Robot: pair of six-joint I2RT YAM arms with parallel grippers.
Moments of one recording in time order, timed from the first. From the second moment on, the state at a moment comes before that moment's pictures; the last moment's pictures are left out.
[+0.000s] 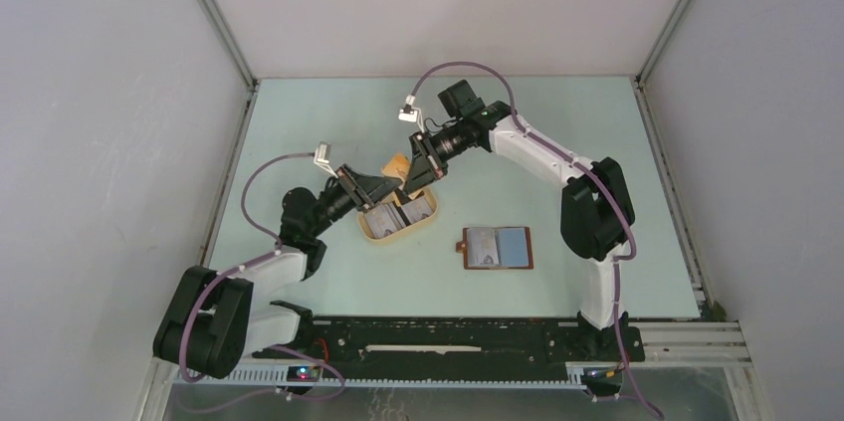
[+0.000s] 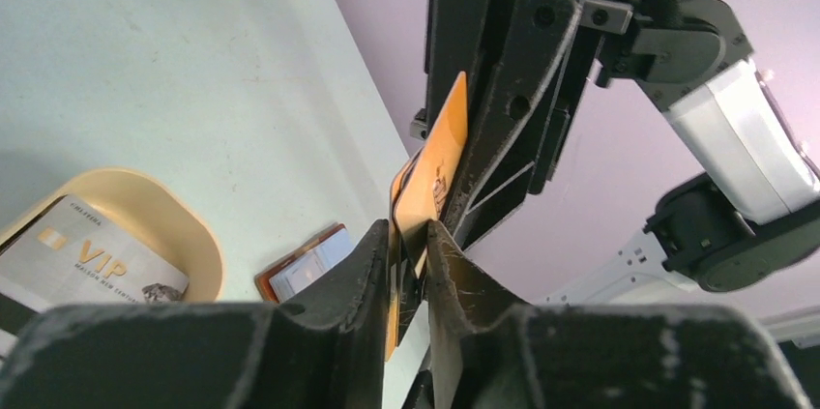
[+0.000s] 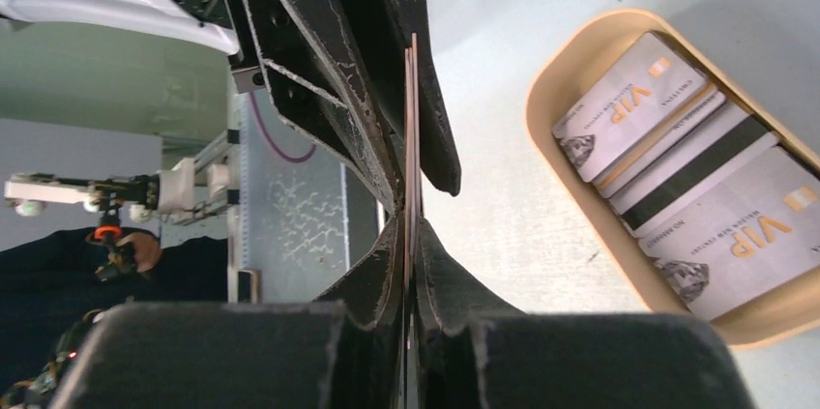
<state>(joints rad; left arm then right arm) -0.28 1.20 0.28 1.01 0.56 -1.09 0.62 2.00 1.75 -0.69 -1.08 0.01</state>
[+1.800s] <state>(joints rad) -0.24 1.37 0.27 1.20 0.62 -1.16 0.51 2.04 1.74 -0.67 -1.08 0.05</state>
